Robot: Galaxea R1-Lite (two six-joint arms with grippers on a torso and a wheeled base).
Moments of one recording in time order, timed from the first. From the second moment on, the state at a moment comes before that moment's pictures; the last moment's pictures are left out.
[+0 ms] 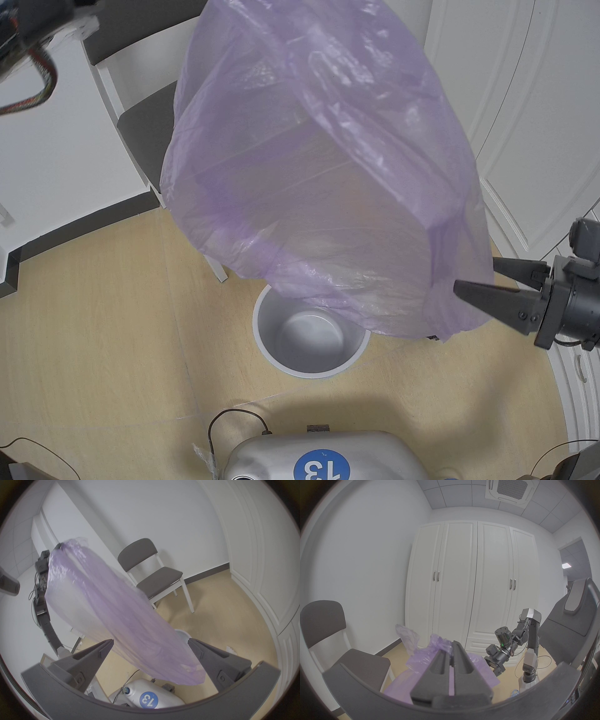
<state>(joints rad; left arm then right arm) -0.95 1.32 -1.56 0.10 -0.16 0.33 0.70 1.15 -0.70 -0.30 0.03 0.25</state>
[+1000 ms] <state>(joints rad) -0.95 1.32 -1.51 0.32 -0.24 0.43 0.82 1.14 -0.75 -0.30 0.03 0.25</state>
